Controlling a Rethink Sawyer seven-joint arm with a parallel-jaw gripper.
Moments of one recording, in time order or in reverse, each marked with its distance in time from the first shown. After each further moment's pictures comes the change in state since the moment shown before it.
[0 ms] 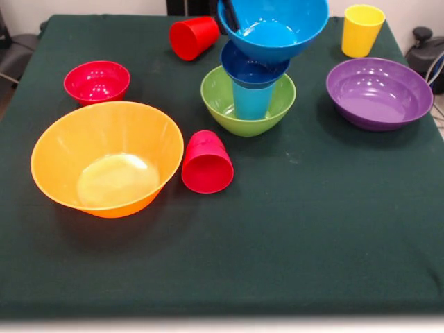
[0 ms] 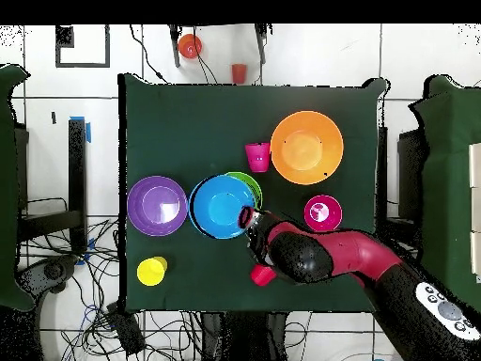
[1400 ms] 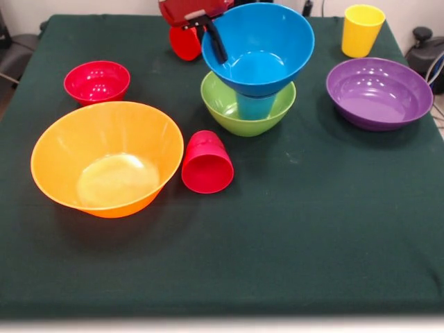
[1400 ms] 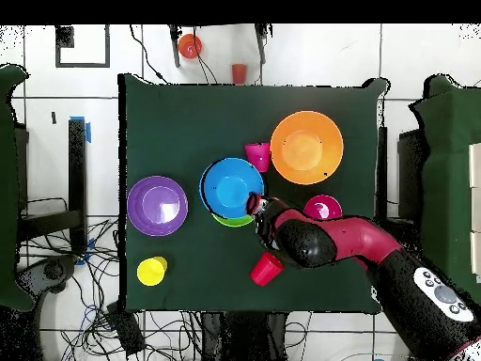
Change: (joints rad) arm -0.002 0.112 -0.003 -0.121 -0.123 0.000 0.000
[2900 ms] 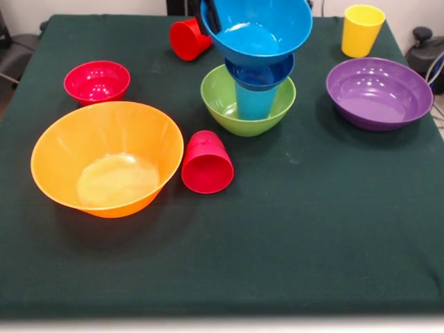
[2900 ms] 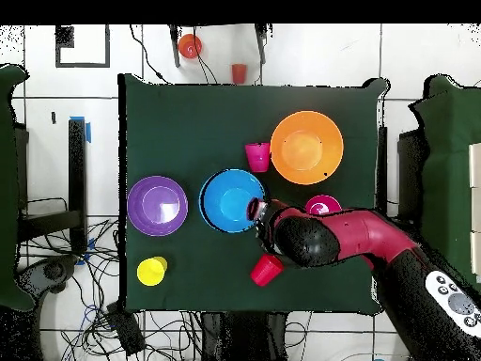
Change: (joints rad) arm 0.021 -0.172 0.047 0.028 0.058 0.203 0.000
